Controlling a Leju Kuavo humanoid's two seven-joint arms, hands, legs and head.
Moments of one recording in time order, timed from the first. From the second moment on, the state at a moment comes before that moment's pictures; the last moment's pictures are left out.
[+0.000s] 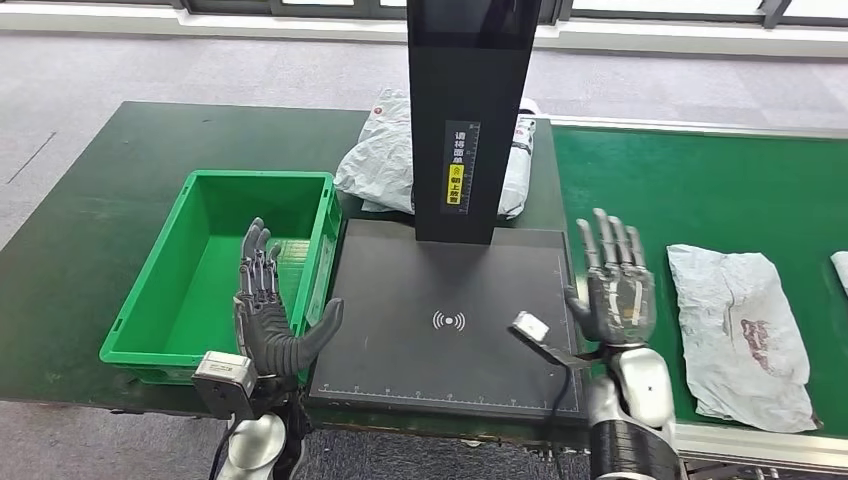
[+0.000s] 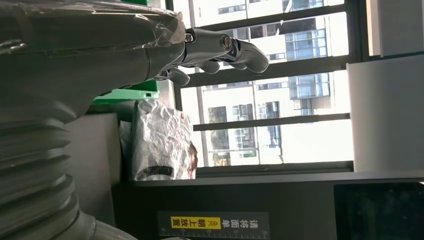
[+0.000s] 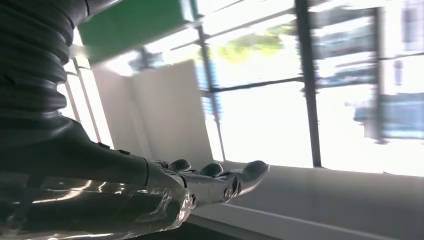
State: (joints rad) left arm -0.02 -0.26 -0.29 -1.48 -0.10 0.35 -0.70; right arm -0.27 0.27 -0.41 -1.08 1.43 -0.70 -0.65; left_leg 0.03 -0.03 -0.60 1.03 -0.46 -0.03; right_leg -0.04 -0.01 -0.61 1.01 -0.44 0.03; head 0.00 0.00
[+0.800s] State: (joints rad) left arm 0.01 -0.26 -0.25 -1.50 -0.10 0.36 -0.70; right arm -0.30 0.26 -0.80 -1.21 1.50 -0.70 -0.33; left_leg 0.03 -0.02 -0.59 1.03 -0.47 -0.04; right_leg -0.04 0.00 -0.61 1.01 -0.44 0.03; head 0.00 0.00
